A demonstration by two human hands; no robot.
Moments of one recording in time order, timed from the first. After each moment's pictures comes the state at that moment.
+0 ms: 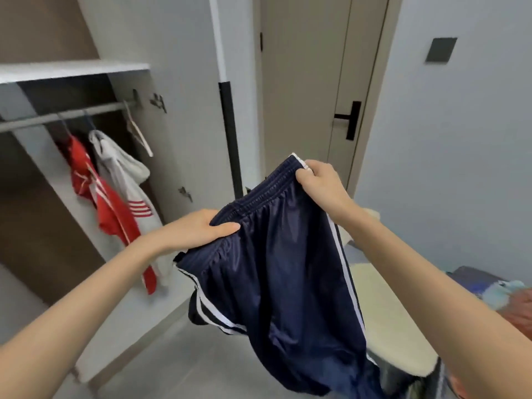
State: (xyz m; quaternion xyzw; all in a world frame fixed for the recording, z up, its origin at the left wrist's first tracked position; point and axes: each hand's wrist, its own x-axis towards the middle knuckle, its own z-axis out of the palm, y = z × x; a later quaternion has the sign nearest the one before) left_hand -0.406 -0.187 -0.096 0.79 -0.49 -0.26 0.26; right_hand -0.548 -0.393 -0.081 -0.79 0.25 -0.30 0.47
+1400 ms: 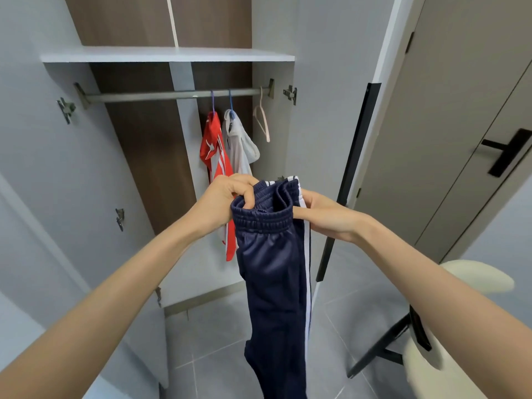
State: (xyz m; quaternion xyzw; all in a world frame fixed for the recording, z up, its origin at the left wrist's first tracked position) left_hand -0.379 -0.062 -0.080 0.78 -0.39 0.00 0.49; right_hand -0.413 -0.278 -0.108 -0.76 -0.10 0.12 0.63
